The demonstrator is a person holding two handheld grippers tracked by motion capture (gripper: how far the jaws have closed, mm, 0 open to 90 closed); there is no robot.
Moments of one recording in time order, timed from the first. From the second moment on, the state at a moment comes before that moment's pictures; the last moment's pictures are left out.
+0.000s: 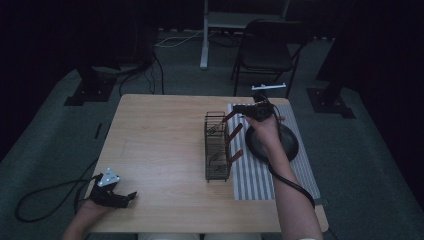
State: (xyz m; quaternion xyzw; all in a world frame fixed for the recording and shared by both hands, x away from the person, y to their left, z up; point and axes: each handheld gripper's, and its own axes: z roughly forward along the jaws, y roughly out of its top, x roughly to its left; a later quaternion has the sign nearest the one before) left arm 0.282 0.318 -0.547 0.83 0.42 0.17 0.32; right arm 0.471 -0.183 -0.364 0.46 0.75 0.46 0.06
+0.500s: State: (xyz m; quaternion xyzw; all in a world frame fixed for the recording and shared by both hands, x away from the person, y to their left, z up) left arm 0.282 0.318 -0.547 0.83 0.42 0.17 0.32; right arm 0.455 -0.196 -0.334 0.46 0.75 0.48 0.09
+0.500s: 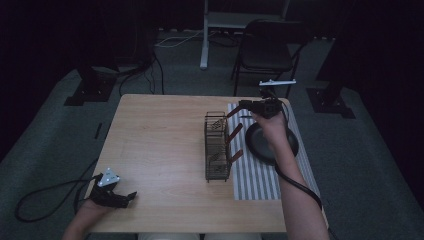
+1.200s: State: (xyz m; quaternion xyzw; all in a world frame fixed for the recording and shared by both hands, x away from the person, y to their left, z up) left arm 0.282 0.318 -0.547 0.83 0.42 0.17 0.32; right arm 0.430 -0.218 -0.292 0.45 0.72 0.51 0.11
